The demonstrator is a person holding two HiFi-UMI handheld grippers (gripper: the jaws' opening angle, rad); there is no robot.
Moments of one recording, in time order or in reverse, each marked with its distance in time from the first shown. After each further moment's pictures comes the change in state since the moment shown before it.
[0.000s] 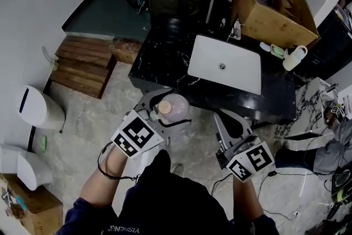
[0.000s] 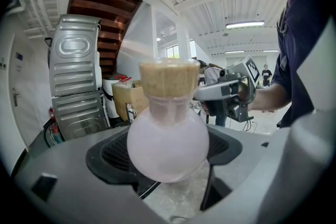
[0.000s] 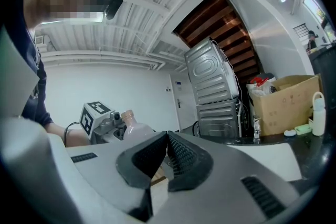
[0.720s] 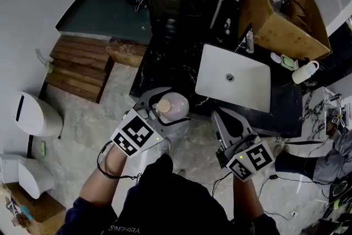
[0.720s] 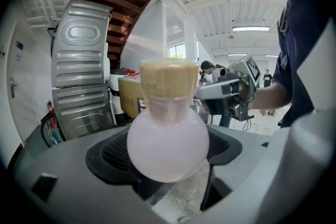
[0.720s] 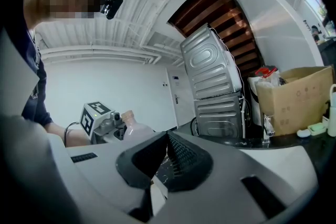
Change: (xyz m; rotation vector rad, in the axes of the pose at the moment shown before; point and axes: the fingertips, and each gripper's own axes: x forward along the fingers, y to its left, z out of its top) left arm 0.033 0.132 -0.028 -0.048 0.011 -0.024; right arm 0.127 -0.058 -0.005 0.022 0.053 -0.020
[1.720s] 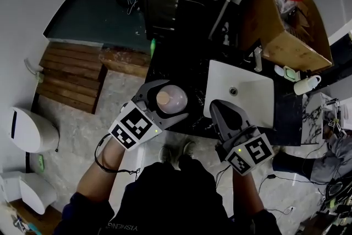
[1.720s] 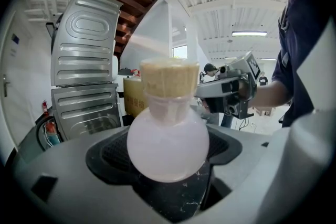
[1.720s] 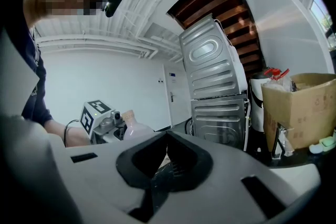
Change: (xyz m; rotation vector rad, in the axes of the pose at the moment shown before) left arm 0.012 0.148 -0.002 0.003 -0.021 -0.056; right arm 0.140 -0.037 0.030 -0.042 0.032 -0.058
